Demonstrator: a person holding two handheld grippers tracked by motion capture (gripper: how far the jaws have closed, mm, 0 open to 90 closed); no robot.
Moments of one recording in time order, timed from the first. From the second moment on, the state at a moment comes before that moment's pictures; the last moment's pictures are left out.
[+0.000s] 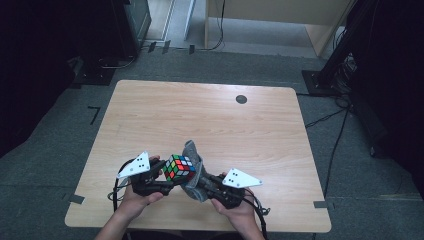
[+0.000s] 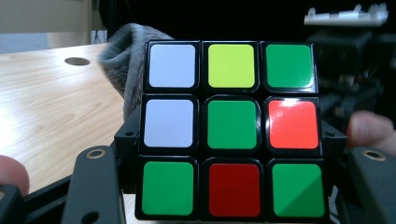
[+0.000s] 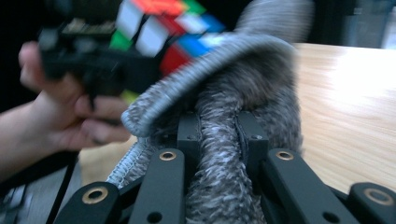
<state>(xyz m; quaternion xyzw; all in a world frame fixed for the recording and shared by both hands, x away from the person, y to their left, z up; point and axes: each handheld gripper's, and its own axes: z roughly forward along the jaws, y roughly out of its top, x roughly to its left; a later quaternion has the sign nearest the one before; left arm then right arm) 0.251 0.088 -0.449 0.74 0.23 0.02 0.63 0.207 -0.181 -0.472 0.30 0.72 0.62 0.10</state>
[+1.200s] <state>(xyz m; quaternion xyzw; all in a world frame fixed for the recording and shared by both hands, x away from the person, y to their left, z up) 0.251 0.090 -0.449 0.74 0.22 0.01 0.64 0.197 -0.185 -0.456 0.28 0.71 0.63 0.16</state>
